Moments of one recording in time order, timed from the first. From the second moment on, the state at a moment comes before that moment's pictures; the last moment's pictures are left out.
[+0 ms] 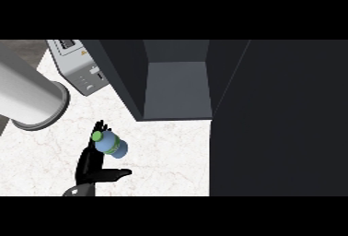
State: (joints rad) left arm -0.20 0.05 0.23 -0.64 0.06 -0.22 -0.77; right arm 0.94 -0.12 0.19 -2.48 -0.12 0.31 -0.17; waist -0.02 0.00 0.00
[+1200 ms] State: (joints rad) left arm -0.31 0.04 0.24 -0.46 0.15 -0.24 -0.93; right arm 1.00 -0.11 0.21 -2.48 -0.09 0.33 -0.23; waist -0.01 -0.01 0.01
